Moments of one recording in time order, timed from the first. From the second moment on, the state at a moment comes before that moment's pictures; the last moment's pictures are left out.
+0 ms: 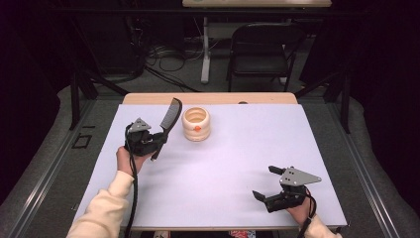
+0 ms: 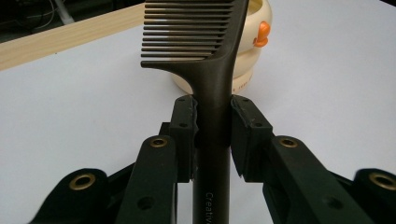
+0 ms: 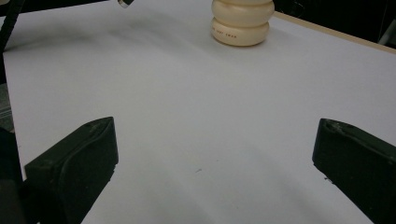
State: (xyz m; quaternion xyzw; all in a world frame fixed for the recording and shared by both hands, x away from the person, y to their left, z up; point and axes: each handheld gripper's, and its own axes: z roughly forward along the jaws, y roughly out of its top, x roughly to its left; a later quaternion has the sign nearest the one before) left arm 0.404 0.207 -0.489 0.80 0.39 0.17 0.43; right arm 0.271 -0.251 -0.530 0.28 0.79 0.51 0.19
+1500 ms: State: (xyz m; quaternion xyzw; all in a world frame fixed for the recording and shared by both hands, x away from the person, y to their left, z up) left arm 0.432 0.195 -0.471 0.79 0.38 0.16 0.45; right arm 0.271 -0.251 -0.531 0.28 0.79 0.51 0.19
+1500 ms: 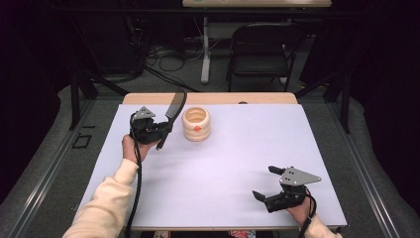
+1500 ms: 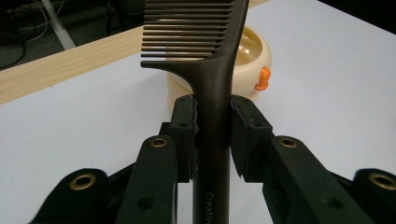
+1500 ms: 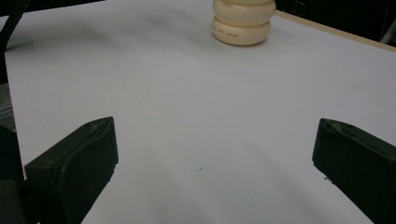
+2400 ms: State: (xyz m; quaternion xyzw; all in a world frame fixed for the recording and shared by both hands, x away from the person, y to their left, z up) left arm 0.446 0.186 -0.459 0.79 0.38 0.17 0.46; right arm 0.271 -0.252 -0.530 0.29 0.79 0.51 0.18
